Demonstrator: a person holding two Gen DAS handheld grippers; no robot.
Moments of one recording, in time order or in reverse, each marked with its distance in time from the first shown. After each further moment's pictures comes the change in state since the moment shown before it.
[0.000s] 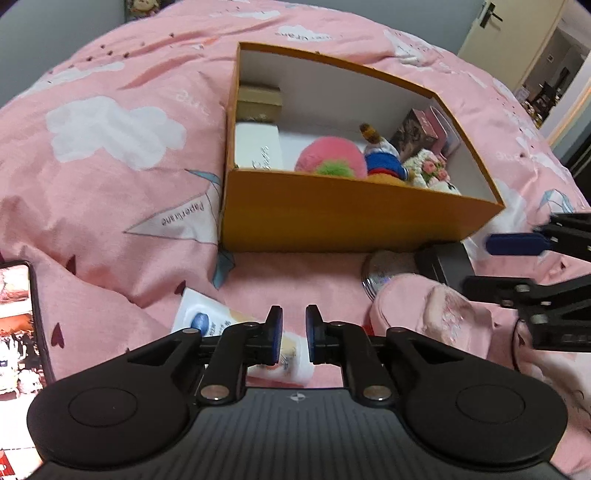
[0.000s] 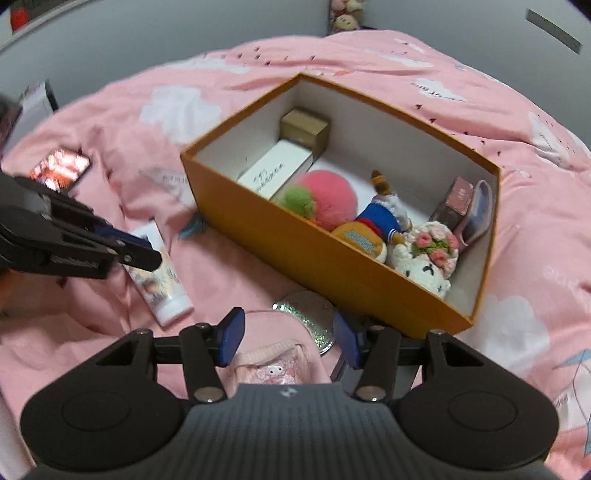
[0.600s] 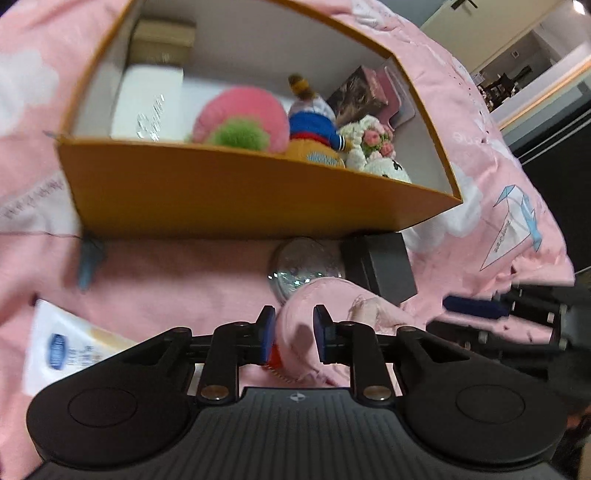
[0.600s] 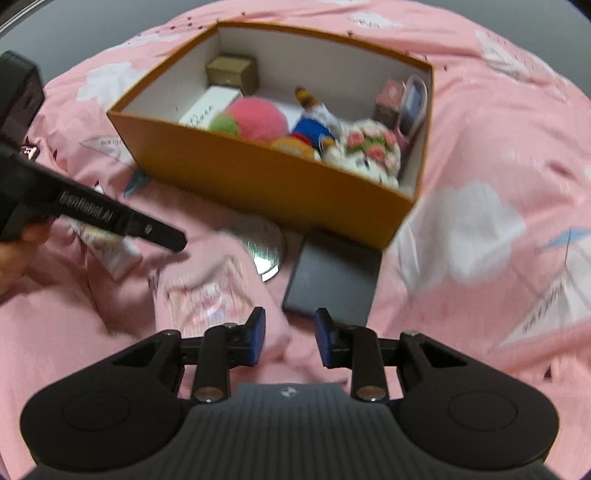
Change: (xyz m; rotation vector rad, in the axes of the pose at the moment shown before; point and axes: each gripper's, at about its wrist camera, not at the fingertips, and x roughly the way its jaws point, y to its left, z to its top) left arm 0.075 -0.023 0.029 -0.073 0.174 -0.261; right arm 0.000 -0.044 -0.053 0.200 0.118 -0.039
